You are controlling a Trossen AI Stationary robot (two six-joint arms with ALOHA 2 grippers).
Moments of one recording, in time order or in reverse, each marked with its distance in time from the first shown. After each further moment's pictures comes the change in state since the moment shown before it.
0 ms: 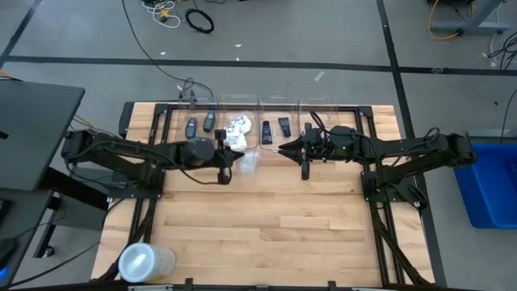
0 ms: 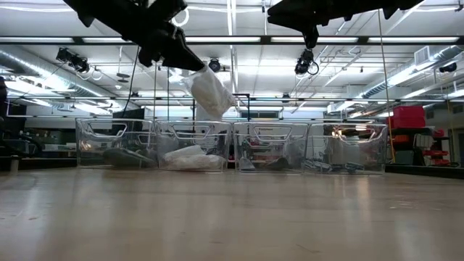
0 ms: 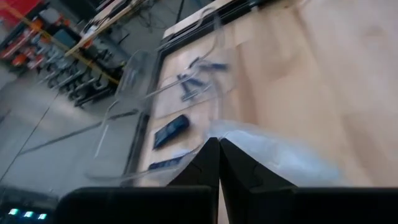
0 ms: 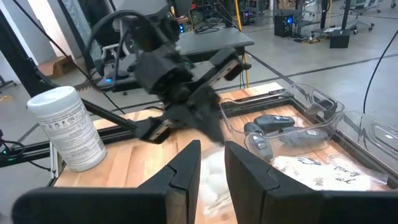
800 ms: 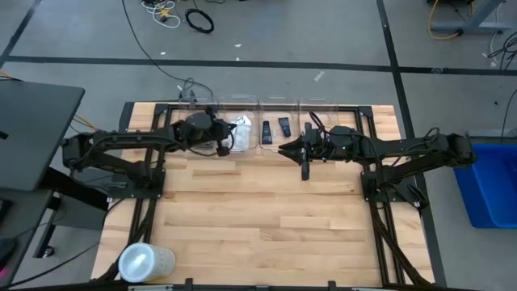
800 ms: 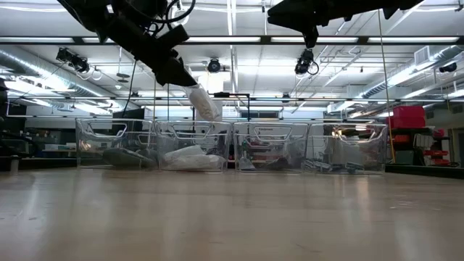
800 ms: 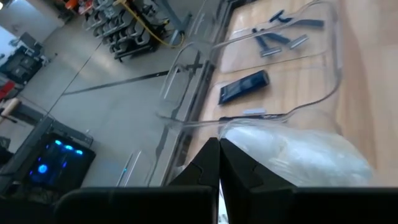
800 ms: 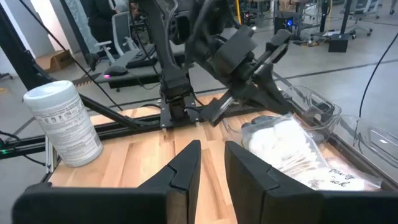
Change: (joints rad) left arm 0.324 0.001 0.000 0.004 0.064 0.020; right arm 0.000 0.000 0.000 -0.004 0.001 -0.034
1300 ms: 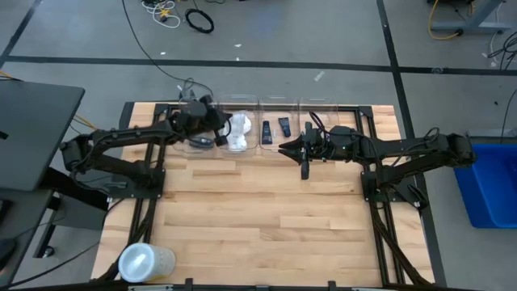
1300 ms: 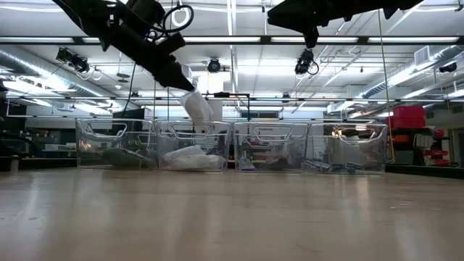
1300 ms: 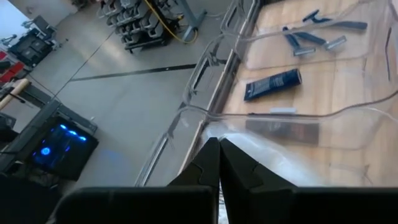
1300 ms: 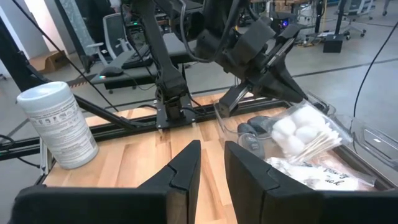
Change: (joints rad) left arm 0.152 0.000 0.000 0.029 0.090 -0.017; right arm 0.000 0.000 0.000 0.000 0.018 0.000
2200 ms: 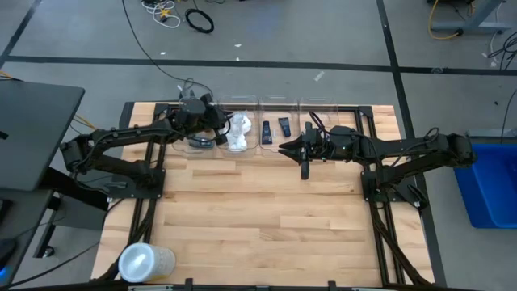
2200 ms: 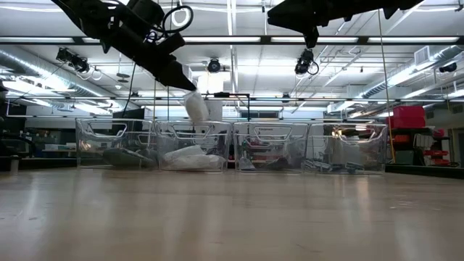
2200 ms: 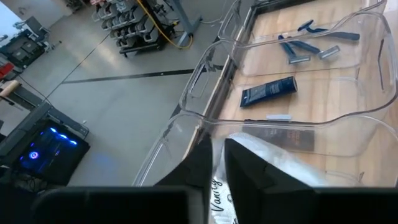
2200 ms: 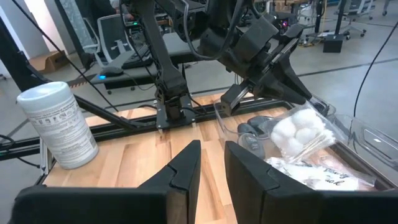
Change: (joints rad) left arm 0.032 0.005 0.000 0.021 0.064 -0.013; right arm 0.000 0.000 0.000 0.000 0.000 0.000
